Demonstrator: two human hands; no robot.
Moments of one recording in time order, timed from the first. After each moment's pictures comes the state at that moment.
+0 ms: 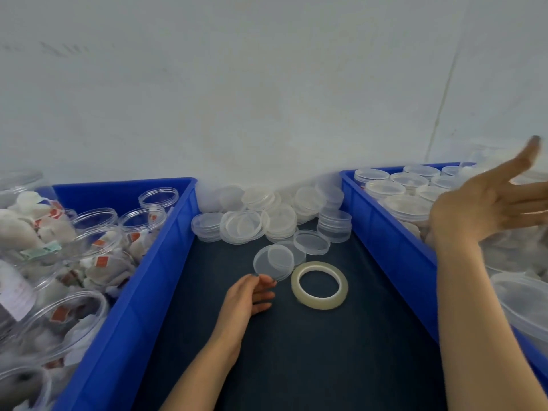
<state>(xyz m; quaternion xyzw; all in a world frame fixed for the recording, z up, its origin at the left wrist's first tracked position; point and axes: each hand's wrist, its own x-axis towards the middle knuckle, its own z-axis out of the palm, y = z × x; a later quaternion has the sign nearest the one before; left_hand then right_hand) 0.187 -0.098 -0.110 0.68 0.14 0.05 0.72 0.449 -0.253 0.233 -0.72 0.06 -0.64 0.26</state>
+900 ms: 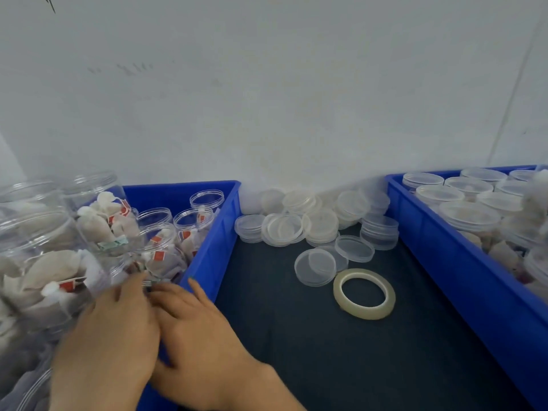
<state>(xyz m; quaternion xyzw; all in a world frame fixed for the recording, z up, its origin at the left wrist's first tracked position) 0.065 0.019 -0.020 0.92 0.36 0.12 0.08 0.124 -0.085 -0.066 -0.72 -0.55 -0.05 0.43</state>
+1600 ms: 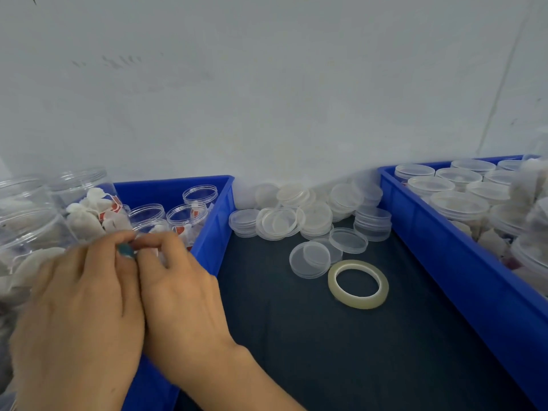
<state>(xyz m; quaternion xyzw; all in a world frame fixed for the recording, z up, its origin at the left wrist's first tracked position) 0.056 0.014 -0.002 0.89 0.17 0.41 0.10 0.110 -0.074 -0.020 -0.75 -0.45 -0.21 0.44</state>
